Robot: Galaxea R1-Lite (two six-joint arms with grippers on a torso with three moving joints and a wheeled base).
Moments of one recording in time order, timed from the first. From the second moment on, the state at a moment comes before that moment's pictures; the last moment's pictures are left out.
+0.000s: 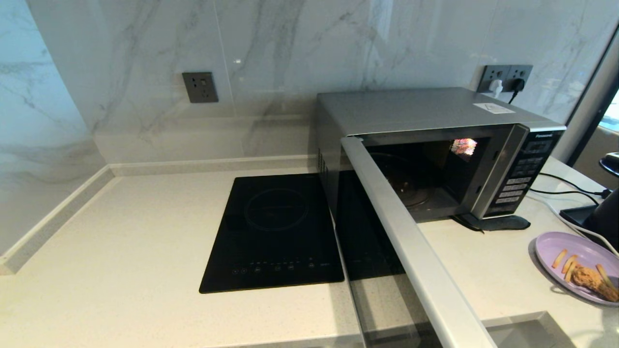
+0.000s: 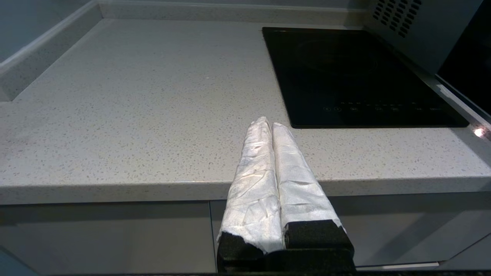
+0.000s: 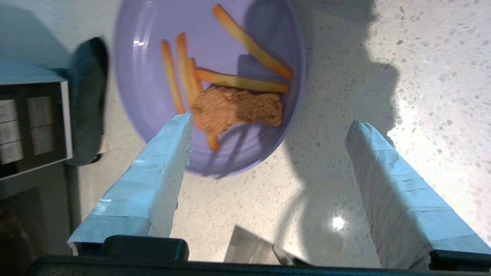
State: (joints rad) left arm 0.00 0.00 0.00 -0.01 0.02 -0.07; right arm -0.85 1.76 -1.07 0.27 0.21 0.57
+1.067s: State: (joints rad) left arm 0.00 0.00 0.00 -0.01 0.02 -0.07; right arm -0.55 1.28 -1.23 0.60 0.18 0.55
